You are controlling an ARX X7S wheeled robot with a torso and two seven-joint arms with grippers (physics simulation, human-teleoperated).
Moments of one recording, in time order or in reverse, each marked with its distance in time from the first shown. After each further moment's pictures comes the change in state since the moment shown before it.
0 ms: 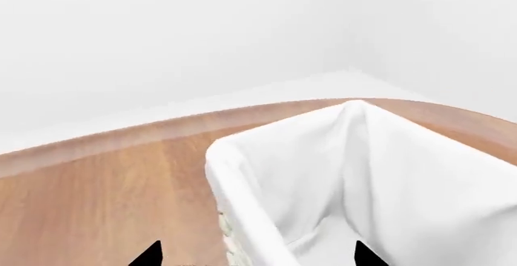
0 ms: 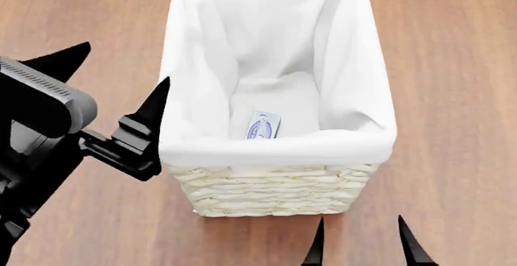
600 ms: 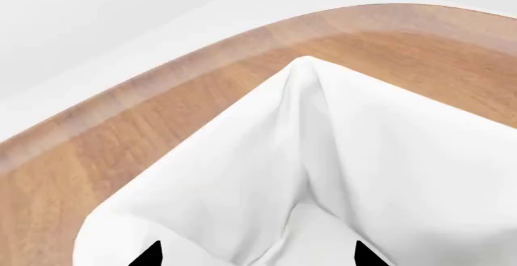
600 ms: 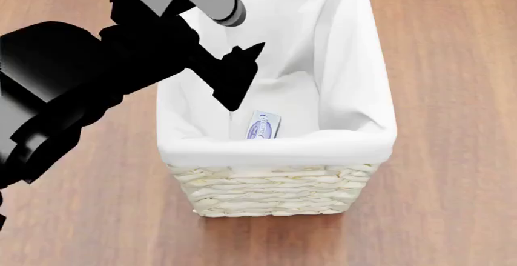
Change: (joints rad) left arm -0.609 0.255 0.380 -0.828 0.179 -0.013 0.359; right arm -0.013 -0.135 -0.134 0.419 -0.035 -0.229 -0.151
